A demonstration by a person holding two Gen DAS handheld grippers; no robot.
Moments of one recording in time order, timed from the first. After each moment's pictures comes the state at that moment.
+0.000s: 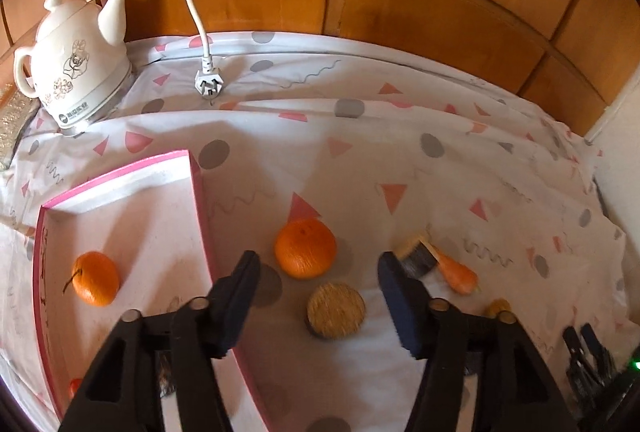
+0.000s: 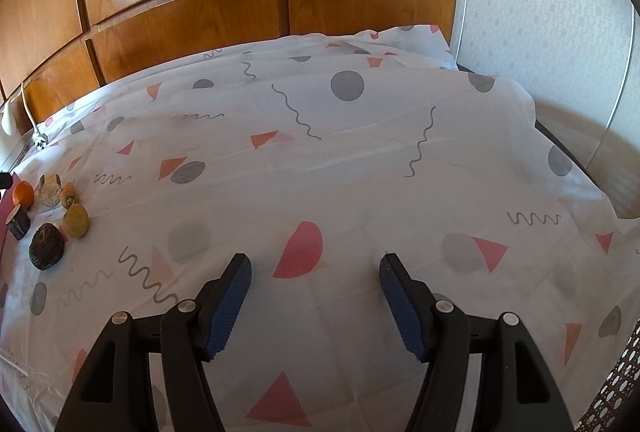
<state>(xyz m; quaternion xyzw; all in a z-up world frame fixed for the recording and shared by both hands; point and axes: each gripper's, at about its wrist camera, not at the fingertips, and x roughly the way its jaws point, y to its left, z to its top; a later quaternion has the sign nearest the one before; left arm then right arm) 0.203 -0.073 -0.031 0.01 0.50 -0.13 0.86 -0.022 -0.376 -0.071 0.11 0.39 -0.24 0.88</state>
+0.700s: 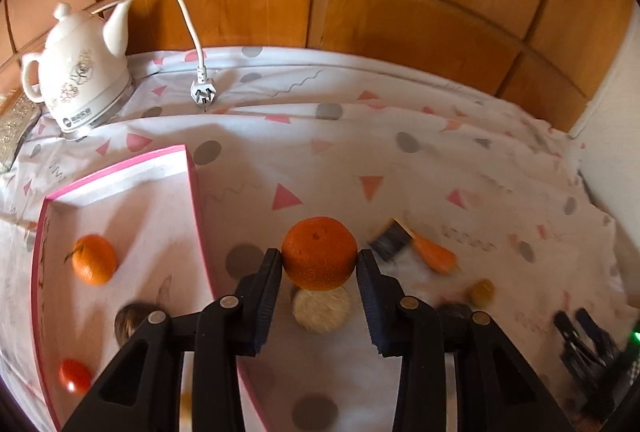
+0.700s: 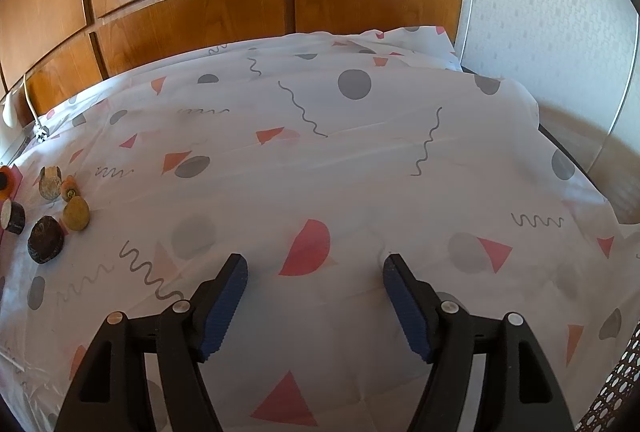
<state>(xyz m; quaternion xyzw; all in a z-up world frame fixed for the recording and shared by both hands) 0.157 -0.070 -0.020 0.01 0.46 -0.16 0.87 -0.020 -0.372 -0.072 0.10 0.39 -0.23 0.88</state>
